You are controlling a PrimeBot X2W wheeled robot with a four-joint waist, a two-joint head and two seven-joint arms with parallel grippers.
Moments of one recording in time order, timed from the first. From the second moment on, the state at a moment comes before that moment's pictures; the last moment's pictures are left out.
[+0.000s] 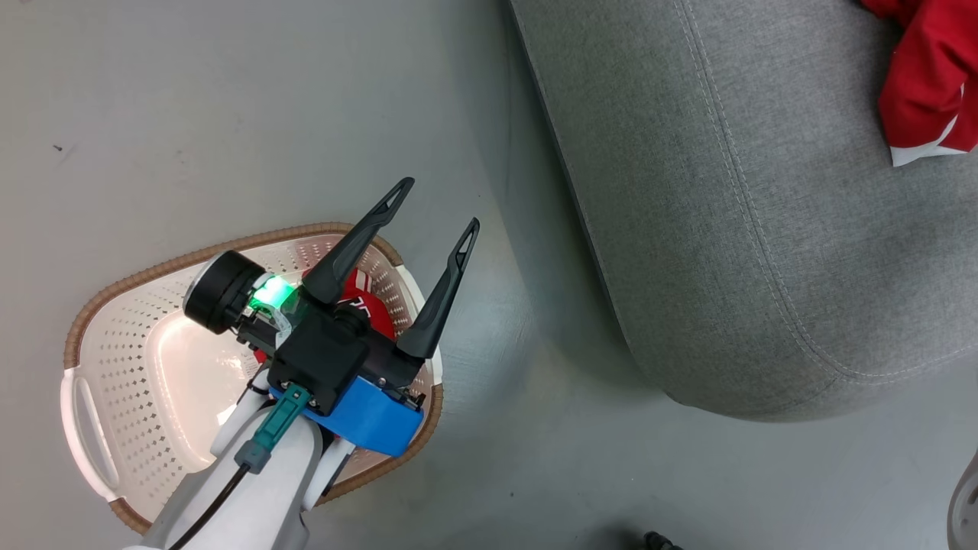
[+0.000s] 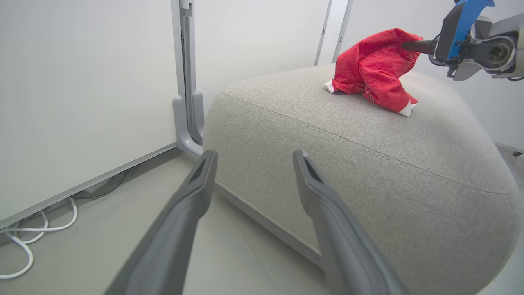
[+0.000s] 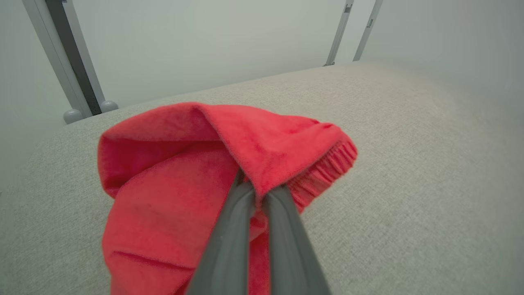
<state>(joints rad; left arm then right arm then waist) -0.42 0.27 -0.51 0.04 -0.12 -0.12 -0.21 -1.01 -0.22 -0.60 0.91 -0.07 0.13 -0.26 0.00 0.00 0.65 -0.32</state>
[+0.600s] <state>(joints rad) -0.43 0.23 -0.53 0.12 -0.17 -0.11 -0.25 -0.98 -0.21 -0.64 0.95 -0.18 0.13 -0.26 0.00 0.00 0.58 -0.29</state>
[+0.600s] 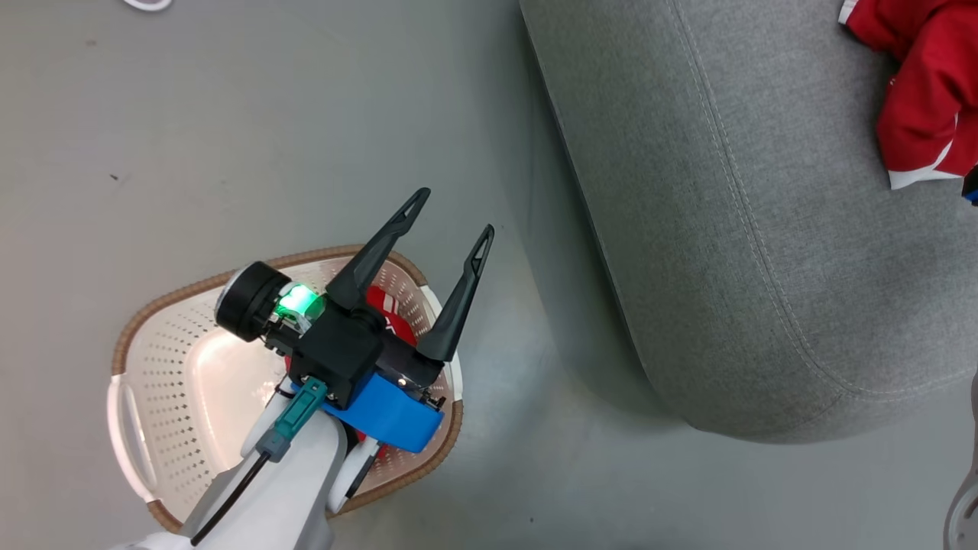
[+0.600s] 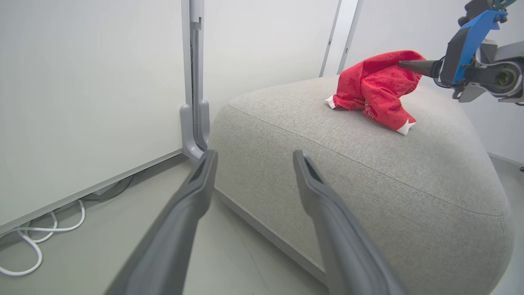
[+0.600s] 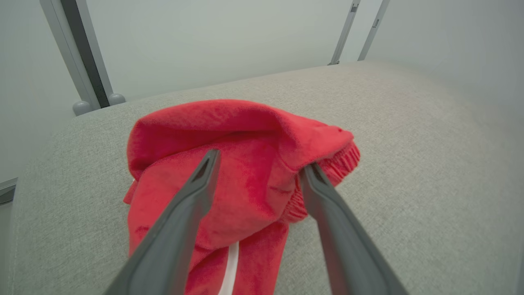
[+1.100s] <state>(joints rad) -0.36 0.13 -0.47 0.23 -0.24 -0.11 -0.26 -0.81 -0.21 -0.60 0.91 -0.18 0.13 -0.26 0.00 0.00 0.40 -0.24</state>
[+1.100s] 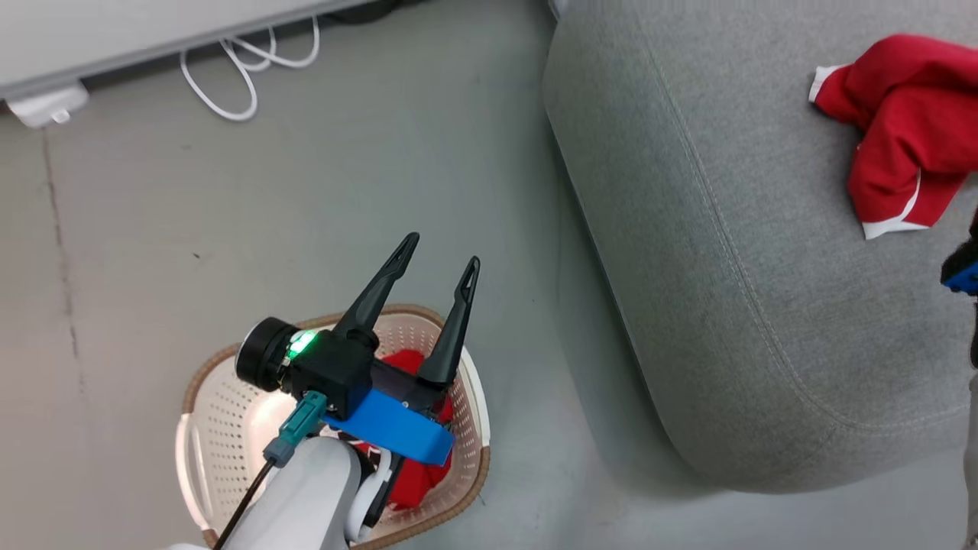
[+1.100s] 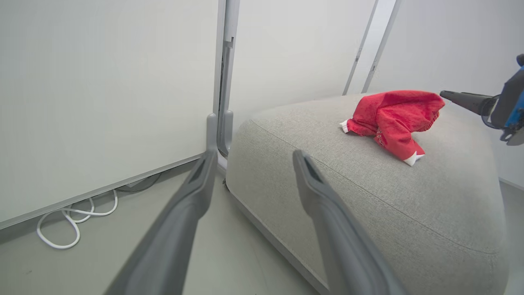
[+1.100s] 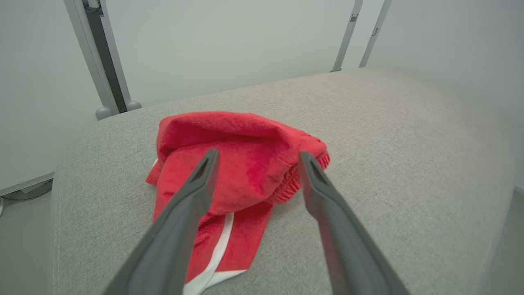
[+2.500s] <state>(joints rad) -0.15 0.05 -0.21 0.42 -0.26 -0.08 -0.26 -0.02 -0.05 -0.21 0.19 0.06 0.13 -0.22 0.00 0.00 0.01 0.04</state>
